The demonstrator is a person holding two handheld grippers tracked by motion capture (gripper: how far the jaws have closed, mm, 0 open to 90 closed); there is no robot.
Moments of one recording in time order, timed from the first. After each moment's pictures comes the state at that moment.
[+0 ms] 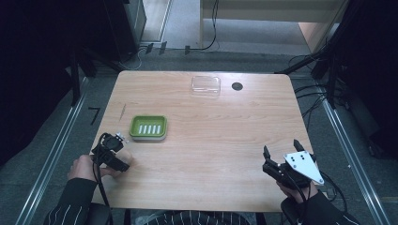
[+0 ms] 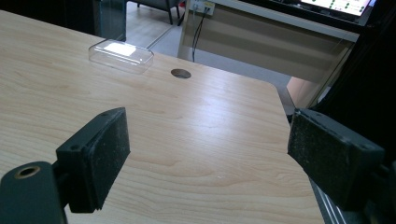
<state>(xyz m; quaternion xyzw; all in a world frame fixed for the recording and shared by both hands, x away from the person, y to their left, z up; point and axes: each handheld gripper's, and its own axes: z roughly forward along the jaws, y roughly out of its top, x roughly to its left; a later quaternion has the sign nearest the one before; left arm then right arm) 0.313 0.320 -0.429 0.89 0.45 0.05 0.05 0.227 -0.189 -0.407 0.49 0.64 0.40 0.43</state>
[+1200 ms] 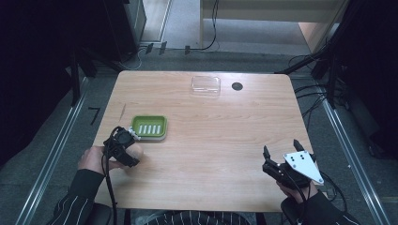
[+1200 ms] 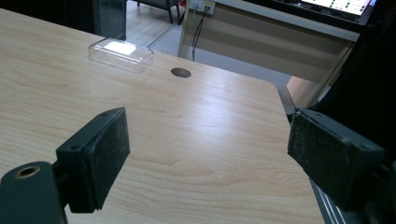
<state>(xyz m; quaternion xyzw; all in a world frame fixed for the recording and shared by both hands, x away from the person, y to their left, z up) 0.329 0.290 -0.419 0.92 0.38 0.06 0.07 0.227 -0.189 -0.408 0.49 0.64 0.40 0.43</state>
